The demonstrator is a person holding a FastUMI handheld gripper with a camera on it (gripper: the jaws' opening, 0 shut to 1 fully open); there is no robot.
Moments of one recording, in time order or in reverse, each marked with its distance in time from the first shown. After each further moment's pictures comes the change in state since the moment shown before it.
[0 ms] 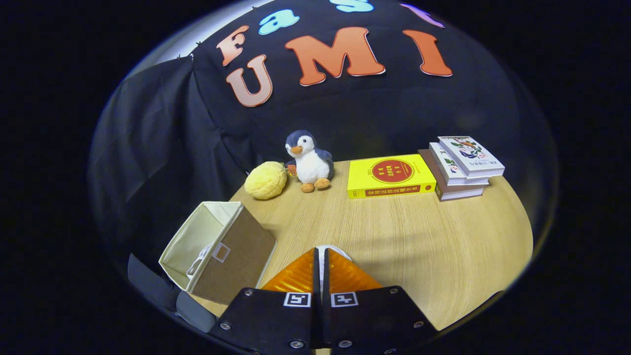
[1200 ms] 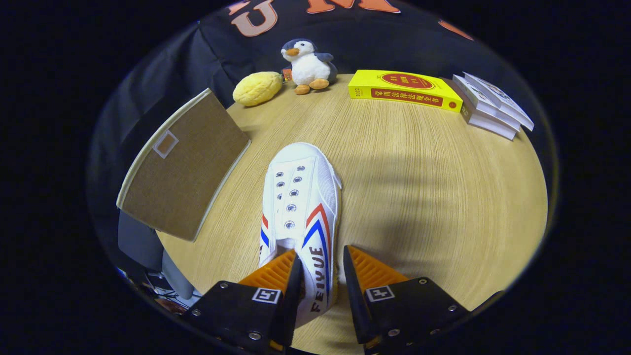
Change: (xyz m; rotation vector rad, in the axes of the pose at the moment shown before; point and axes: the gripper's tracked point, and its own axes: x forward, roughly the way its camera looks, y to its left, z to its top) arm 0.035 -0.057 -0.150 -0.074 0.396 0.082
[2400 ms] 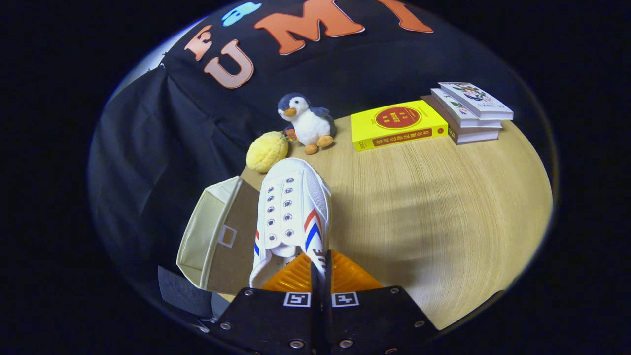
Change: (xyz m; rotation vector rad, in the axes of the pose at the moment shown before) arm -0.074 0.071 0.105 0.231 -0.229 0.046
